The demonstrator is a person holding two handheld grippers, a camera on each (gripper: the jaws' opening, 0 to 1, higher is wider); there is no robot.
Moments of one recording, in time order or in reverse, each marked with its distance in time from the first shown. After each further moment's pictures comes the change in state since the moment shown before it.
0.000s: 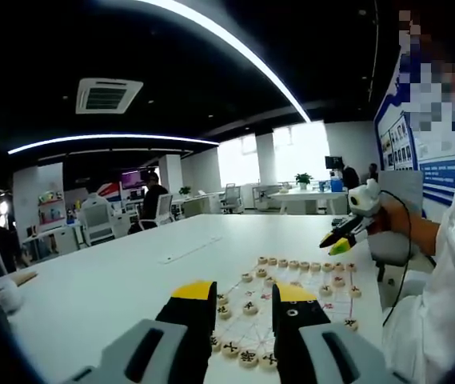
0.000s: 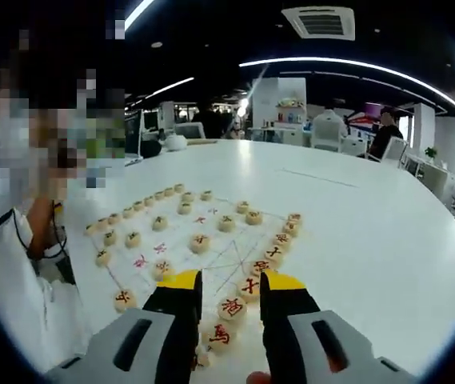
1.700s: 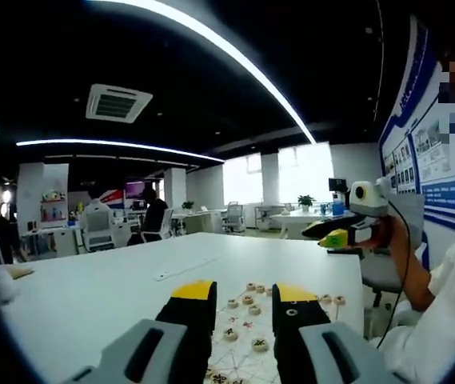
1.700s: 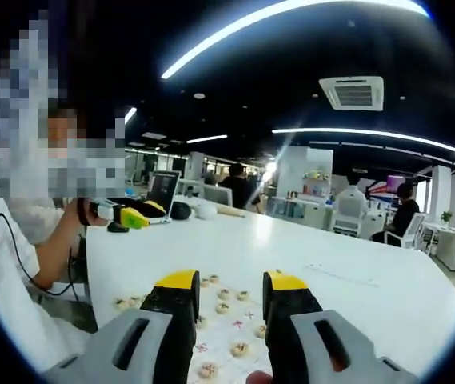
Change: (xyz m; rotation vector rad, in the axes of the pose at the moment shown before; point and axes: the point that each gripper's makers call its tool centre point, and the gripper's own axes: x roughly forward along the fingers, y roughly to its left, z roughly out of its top) left arm 0.000 -0.021 0.039 -0.063 -0.106 0.018; right arm -0.008 0.068 0.119 -0.183 -0.291 0.088
